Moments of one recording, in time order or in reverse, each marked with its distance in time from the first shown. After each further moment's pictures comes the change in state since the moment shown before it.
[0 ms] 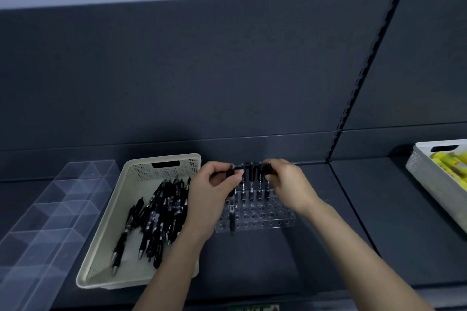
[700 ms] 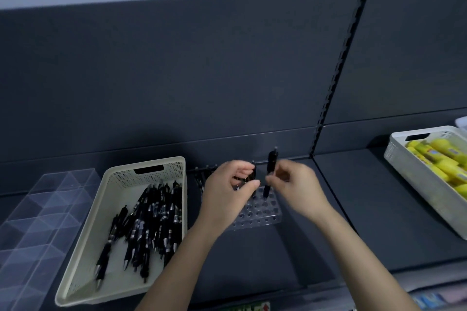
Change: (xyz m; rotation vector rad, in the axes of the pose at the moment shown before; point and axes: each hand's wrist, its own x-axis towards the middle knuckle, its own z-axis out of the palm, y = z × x) left_hand -0.001 0.002 0.039 0.441 -0.183 0.227; right_hand -0.034 0.005 -0.027 0.226 0.175 0.118
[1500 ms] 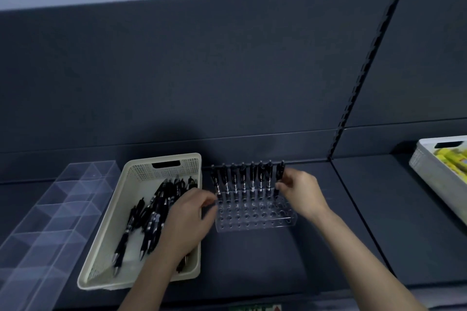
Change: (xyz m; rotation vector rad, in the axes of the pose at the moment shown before) left_hand -0.039 -0.071 -0.069 0.504 -0.020 0.093; right_hand 0.019 0.033 0.034 -0.190 -0.087 0.087
